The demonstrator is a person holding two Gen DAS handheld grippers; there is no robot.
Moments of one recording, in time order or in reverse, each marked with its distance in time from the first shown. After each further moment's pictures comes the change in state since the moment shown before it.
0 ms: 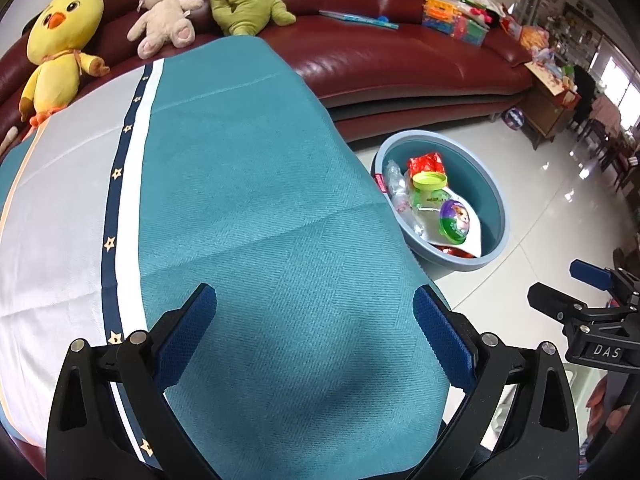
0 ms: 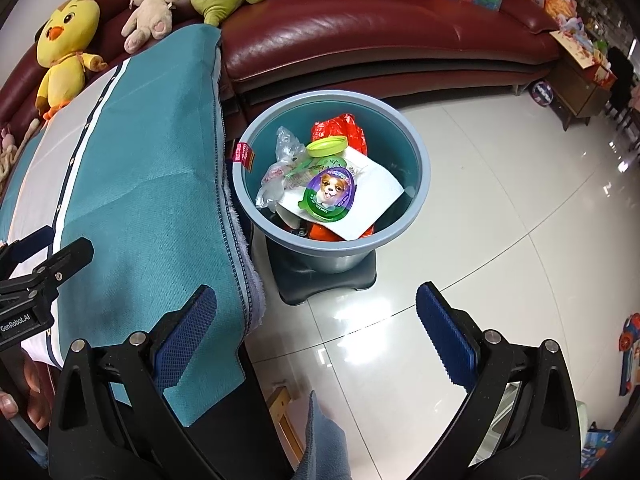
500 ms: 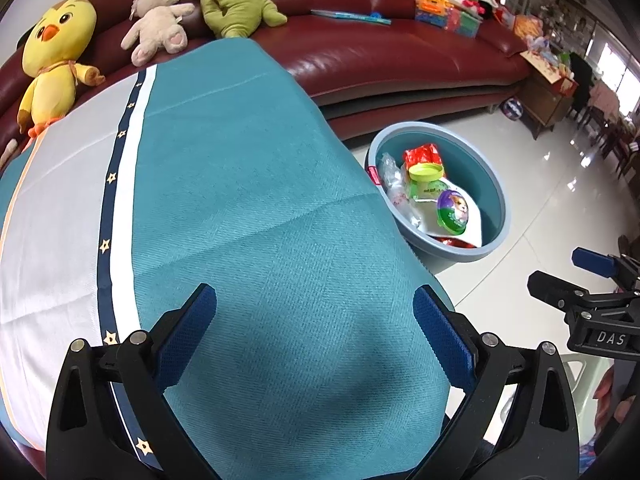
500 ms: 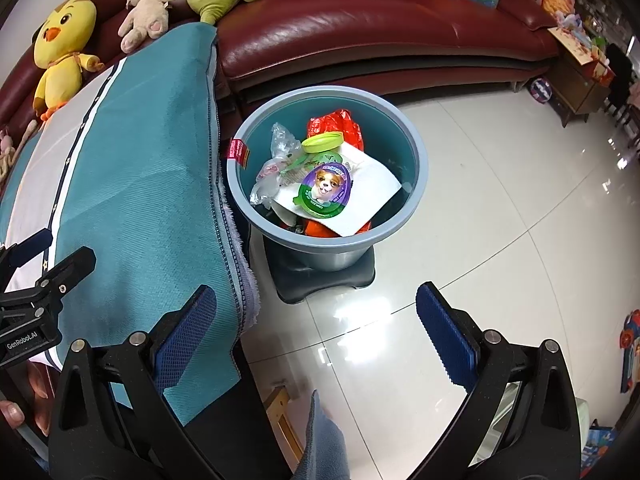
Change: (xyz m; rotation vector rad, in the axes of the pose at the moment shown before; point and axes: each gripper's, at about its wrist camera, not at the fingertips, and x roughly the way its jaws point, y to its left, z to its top) left arm 0.005 -0.012 -0.007 0.038 0.000 0.015; right arm 0.004 -0.003 -0.002 0.007 0.004 -0.002
